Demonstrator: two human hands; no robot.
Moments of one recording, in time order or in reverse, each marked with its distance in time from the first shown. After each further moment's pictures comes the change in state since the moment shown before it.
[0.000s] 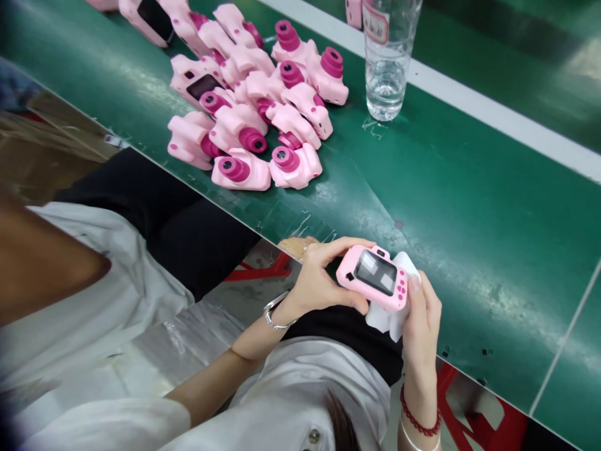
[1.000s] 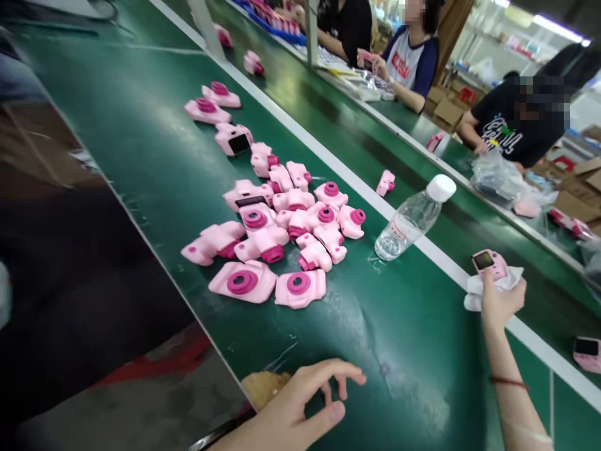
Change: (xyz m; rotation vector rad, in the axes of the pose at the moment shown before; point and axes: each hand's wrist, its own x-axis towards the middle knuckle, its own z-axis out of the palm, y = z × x) left_hand 0.021 0.003 -0.032 -0.139 -0.187 -0.254; right_hand 0.324 -0.126 -0.045 -0.476 0.758 -0.385
